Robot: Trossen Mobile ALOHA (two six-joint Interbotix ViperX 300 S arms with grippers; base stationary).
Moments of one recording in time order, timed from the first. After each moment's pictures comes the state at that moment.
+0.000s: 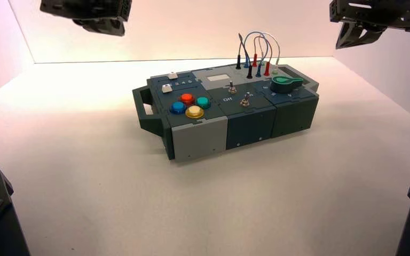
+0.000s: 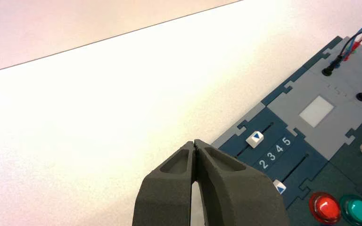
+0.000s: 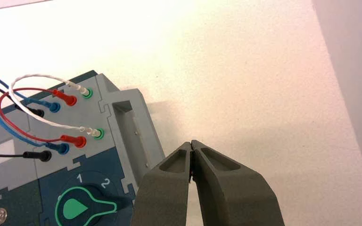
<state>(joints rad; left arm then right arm) -0.33 -0.23 0.97 -0.27 -0.03 0.27 -0.02 -0.20 0.92 0.50 0.13 -0.40</state>
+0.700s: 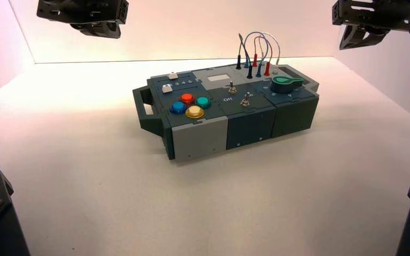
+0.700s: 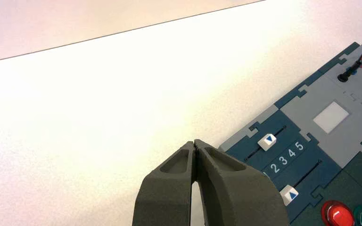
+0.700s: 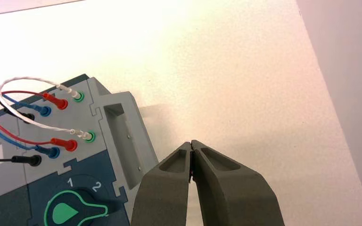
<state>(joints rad) -0.31 -0.22 0.99 -0.27 -0.08 0.23 -0.02 -0.20 0.95 0.50 0.07 -0.40</state>
